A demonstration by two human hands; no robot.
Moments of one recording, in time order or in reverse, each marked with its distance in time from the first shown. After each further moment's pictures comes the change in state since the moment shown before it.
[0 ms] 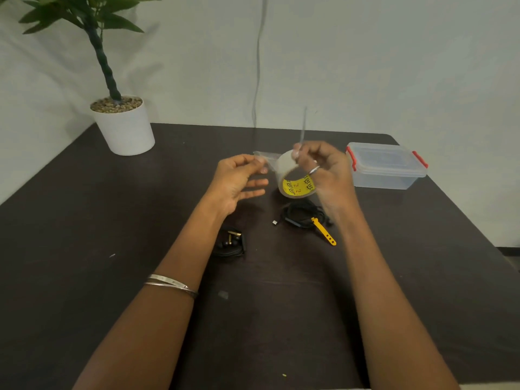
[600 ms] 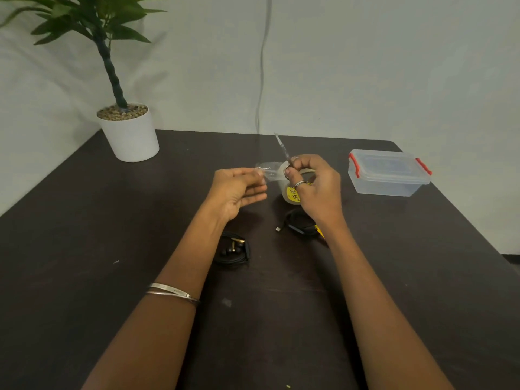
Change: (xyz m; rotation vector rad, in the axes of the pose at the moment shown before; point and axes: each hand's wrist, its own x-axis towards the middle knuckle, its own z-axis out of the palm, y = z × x) left_hand 0.001 -0.001 -0.005 -0.127 0.056 -0.077; right_hand 0.001 0.029 0.016 -0.354 0.100 -0.162
